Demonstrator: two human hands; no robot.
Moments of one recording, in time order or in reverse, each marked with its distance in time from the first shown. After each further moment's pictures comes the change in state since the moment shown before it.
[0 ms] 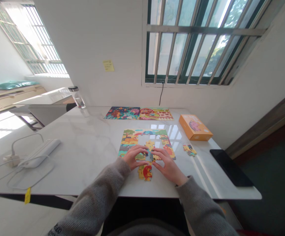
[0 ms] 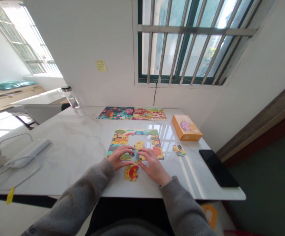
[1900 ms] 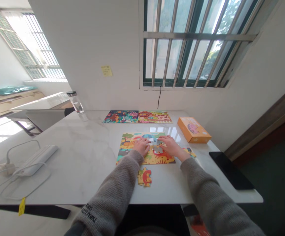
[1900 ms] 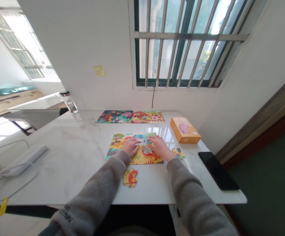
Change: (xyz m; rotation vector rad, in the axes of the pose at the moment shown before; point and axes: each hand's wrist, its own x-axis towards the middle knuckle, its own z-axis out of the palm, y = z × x) left_hand 0.075 -0.045 0.045 0.392 -0.084 -0.355; right_hand 0.072 0.114 -0.034 -0.404 -0.087 -0.008
